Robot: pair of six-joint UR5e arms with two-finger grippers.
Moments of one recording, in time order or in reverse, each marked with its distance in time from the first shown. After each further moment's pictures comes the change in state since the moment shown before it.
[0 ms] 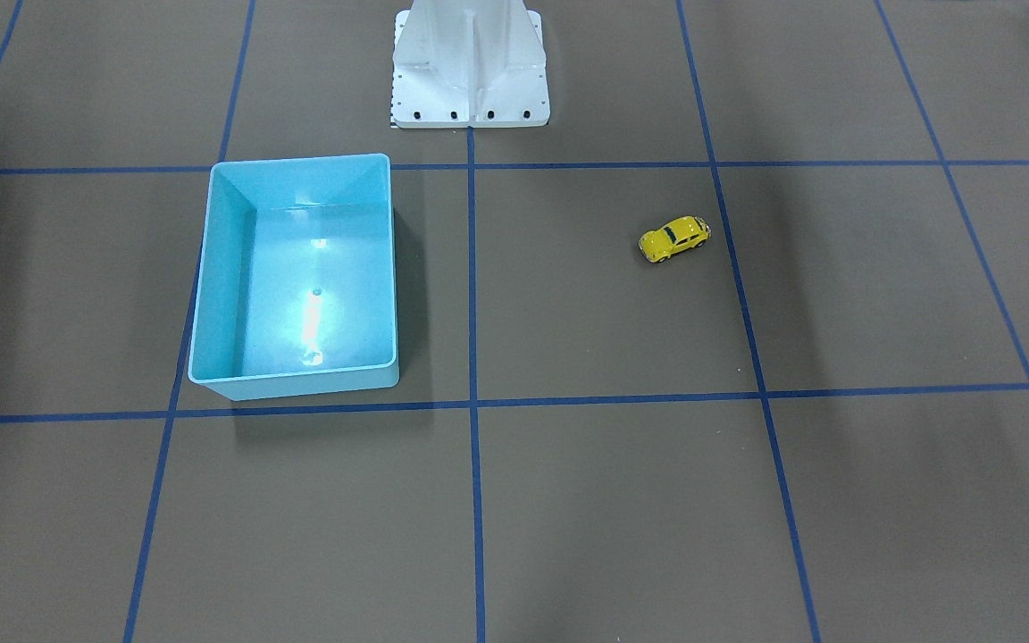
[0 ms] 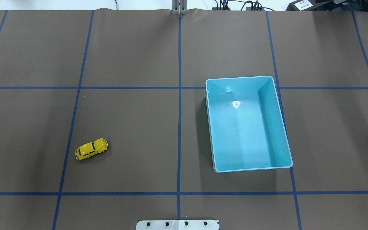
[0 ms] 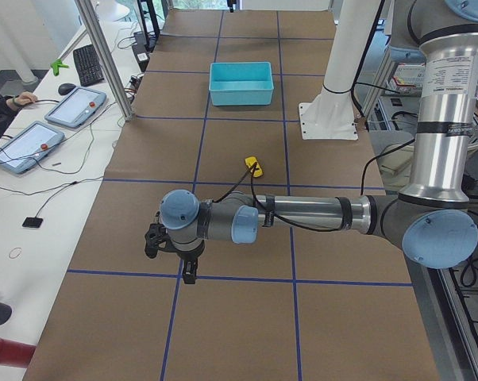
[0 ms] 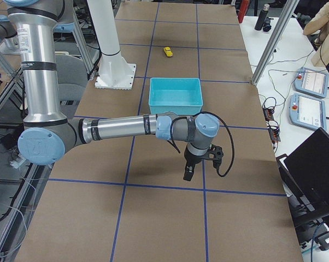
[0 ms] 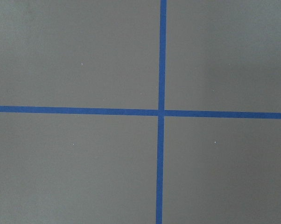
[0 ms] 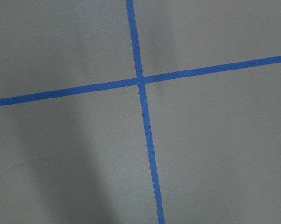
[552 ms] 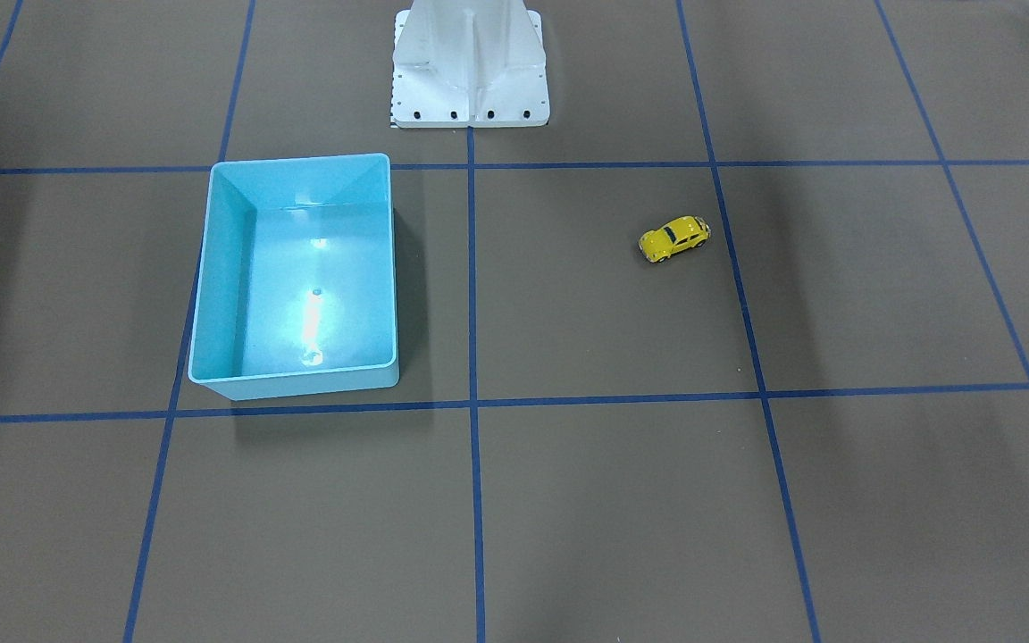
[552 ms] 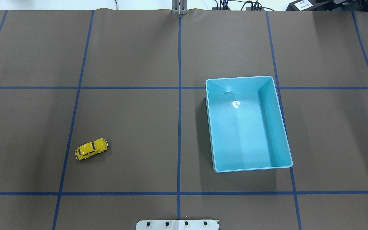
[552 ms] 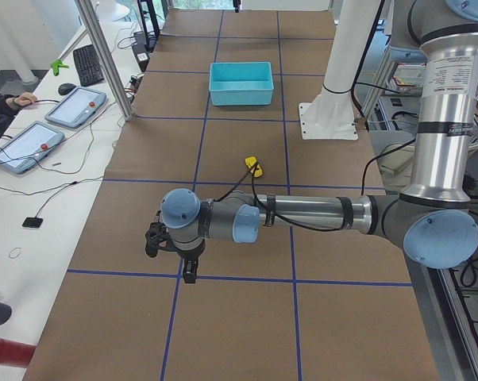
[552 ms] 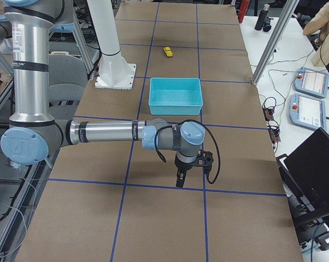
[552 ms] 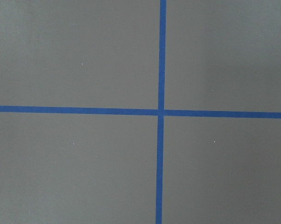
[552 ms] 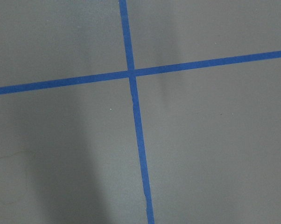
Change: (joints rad) left arm -0.001 0.004 -0.007 0.000 0.000 0.000; right arm 0.015 -0.109 0.016 0.140 0.002 0.007
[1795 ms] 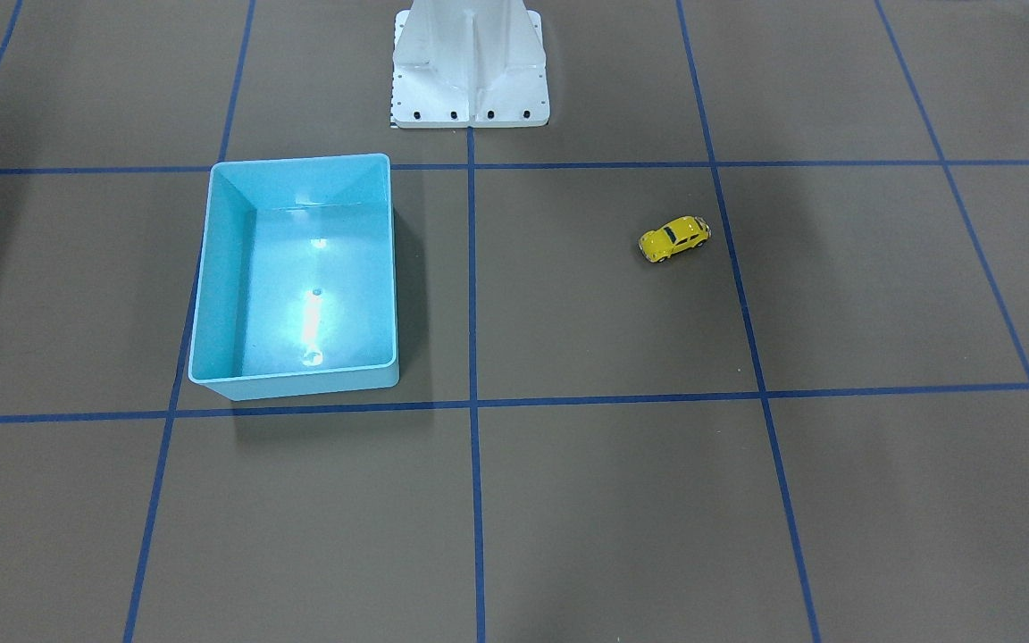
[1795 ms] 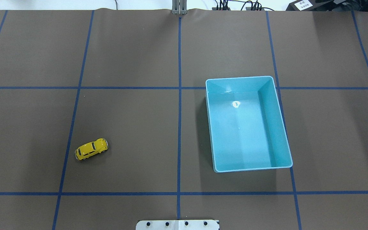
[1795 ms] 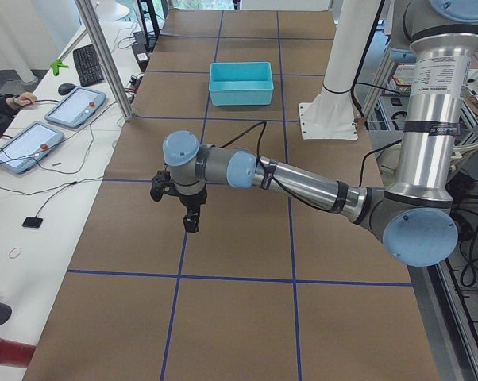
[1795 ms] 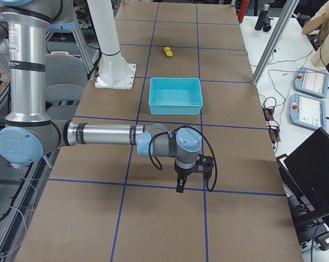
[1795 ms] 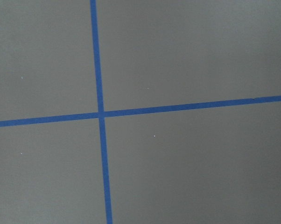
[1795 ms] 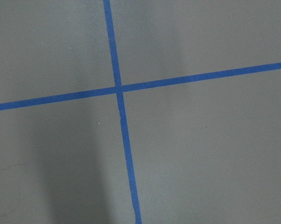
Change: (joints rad) left arm 0.139 -0.082 -0.279 0.294 0.015 -0.001; right arm 0.056 -0.008 -0.029 0.068 0.038 0.001
